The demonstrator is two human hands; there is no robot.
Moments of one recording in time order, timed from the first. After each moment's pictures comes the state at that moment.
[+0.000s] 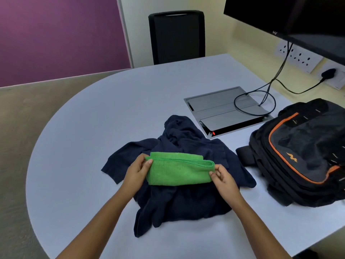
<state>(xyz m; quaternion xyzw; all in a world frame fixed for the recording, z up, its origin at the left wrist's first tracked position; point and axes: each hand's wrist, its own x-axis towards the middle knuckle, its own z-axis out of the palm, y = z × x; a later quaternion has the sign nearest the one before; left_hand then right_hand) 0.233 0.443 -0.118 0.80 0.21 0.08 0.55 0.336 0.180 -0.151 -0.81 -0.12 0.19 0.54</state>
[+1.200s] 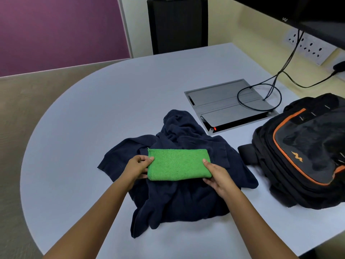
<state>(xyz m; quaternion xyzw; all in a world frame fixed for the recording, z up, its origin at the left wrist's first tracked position) 0.269 0.459 -0.152 0.64 0.38 -0.05 0.67 0.365 0.217 -0.156 -0.63 0.18 0.33 0.67</state>
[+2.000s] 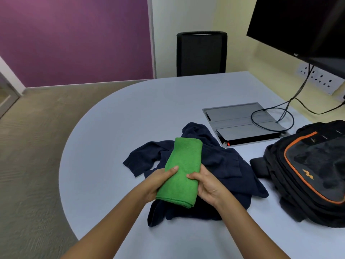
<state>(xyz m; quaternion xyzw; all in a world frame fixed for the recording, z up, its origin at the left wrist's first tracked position) 0.199 0.412 -0.084 0.51 0.31 -0.11 0.79 0.288 0.268 -0.092 -0.46 -0.01 0.47 0.75</state>
